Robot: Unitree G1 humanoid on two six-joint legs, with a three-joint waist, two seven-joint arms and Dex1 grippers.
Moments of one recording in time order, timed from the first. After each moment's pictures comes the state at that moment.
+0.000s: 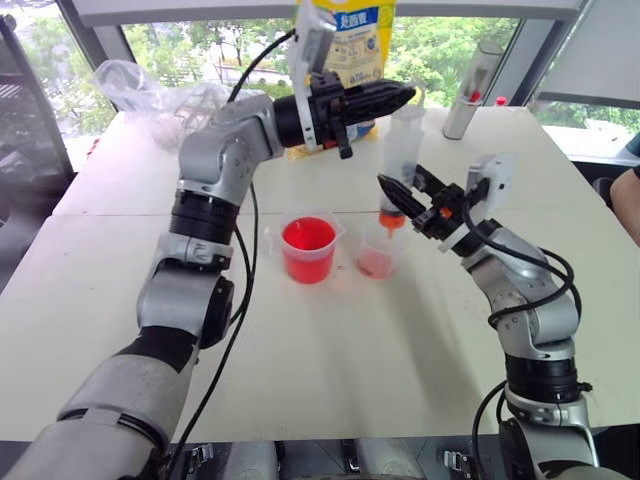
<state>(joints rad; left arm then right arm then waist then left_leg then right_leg) -1.26 0.21 0.01 0.53 -0.51 0.51 -1.07 -0.42 -0.38 -0.10 -0.29 0.45 0.40 0.53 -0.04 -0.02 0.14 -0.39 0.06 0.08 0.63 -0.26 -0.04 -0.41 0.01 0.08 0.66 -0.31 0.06</state>
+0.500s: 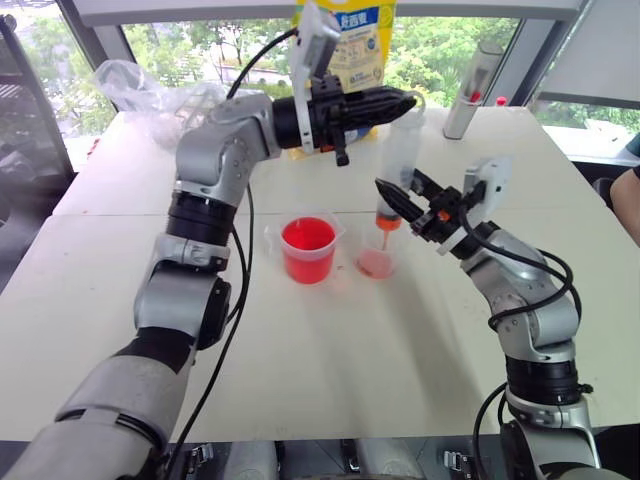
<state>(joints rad) -1.23 0.22 -0.02 0.46 -0.47 0.51 -1.11 -0.42 -0.39 -0.09 -0.30 0.45 0.42 0.54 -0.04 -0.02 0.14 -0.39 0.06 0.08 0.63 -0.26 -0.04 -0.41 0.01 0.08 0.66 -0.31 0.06</state>
